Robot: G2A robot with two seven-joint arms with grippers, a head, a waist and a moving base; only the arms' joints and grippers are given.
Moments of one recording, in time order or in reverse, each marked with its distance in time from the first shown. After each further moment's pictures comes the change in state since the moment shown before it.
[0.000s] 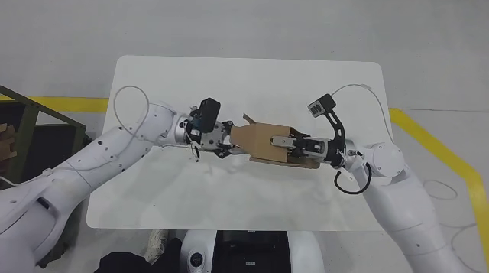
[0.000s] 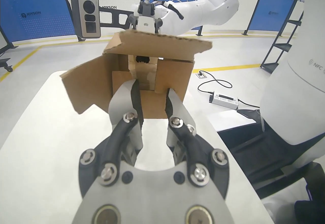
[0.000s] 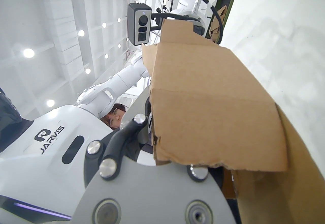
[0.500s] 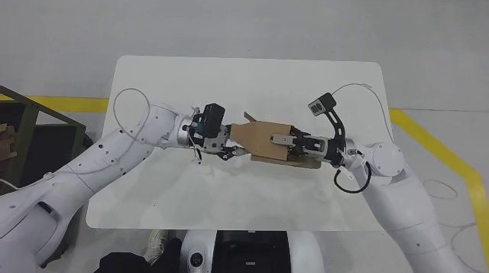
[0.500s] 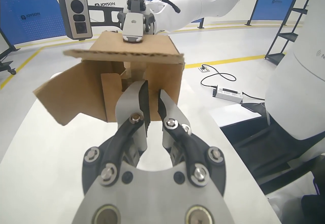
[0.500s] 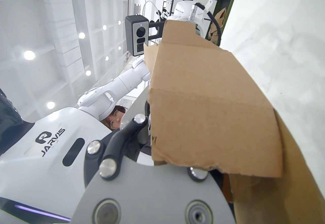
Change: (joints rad) left arm 0.049 -0.003 -0.069 -0.050 0.043 0.011 -0.055; right arm 0.004 0.000 -0.002 0.004 0.000 0.004 -0.016
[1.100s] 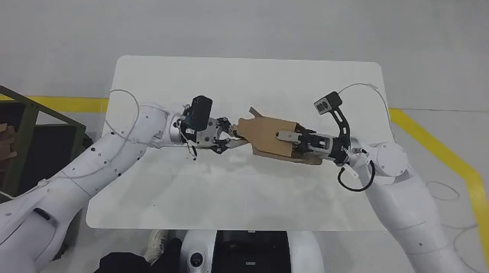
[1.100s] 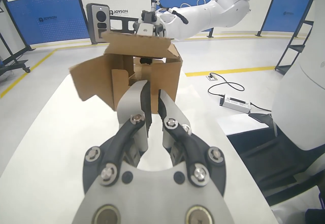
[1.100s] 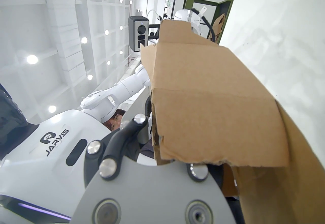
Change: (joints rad) left arm 0.080 0.012 -0.122 0.022 -0.030 -0.008 0.010; right arm -0.008 0.004 0.027 0.023 0.026 -0.015 0.002
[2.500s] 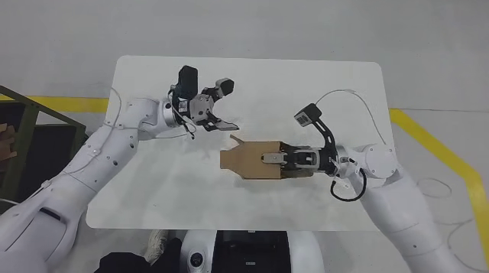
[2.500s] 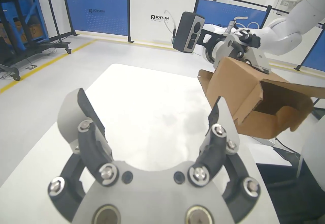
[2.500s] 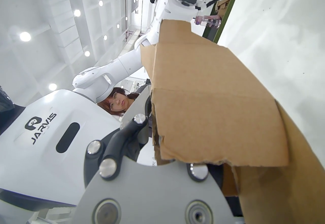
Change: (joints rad) left arm 0.045 -0.069 -0.164 0.092 -0.294 0.013 -0.296; right arm 0.018 -0.001 -0.082 -0.045 -0.029 0.025 0.099
